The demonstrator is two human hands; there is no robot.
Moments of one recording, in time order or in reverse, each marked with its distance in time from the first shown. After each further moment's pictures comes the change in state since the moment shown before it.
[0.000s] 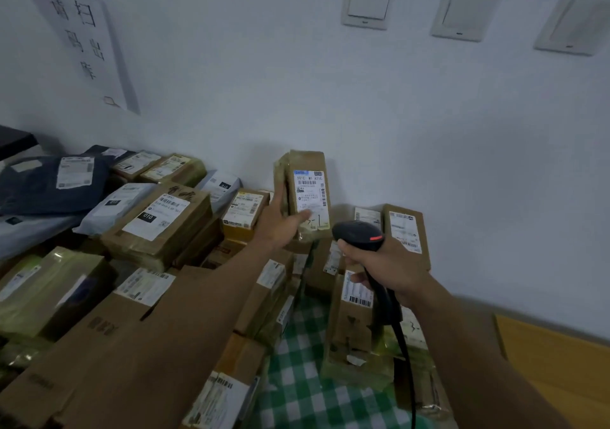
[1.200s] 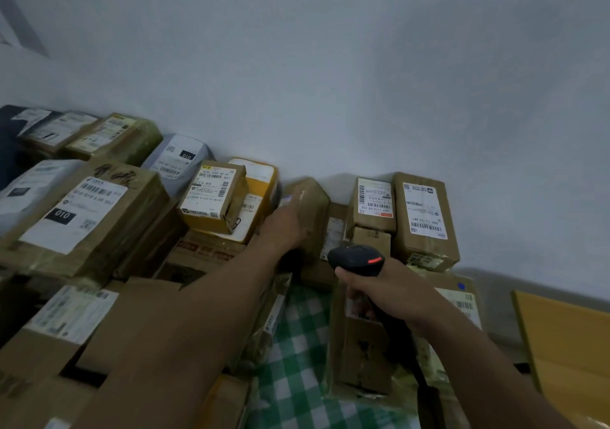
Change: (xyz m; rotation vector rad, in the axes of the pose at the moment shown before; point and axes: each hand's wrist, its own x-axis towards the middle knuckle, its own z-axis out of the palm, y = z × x) left_hand 0.112 -0.127 0.079 0.792 -0.260 -0.121; right_hand 0.086 0.082 0.005 -0.094 -0.104 0.198
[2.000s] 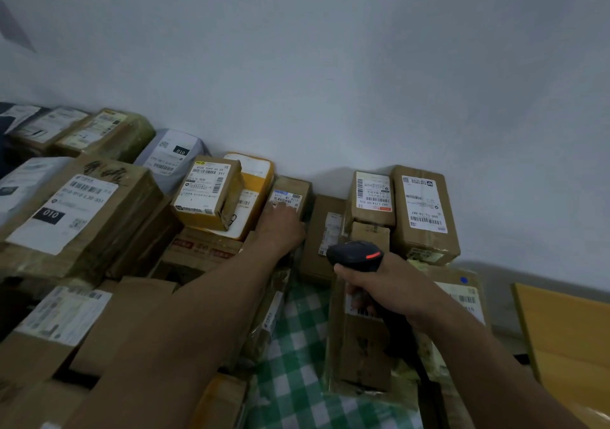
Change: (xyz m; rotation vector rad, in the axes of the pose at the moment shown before) left_hand -0.003 0.001 0.010 0.183 0.097 0.056; right_hand 0.003 0.002 -0.002 -0.048 0.012 0.032
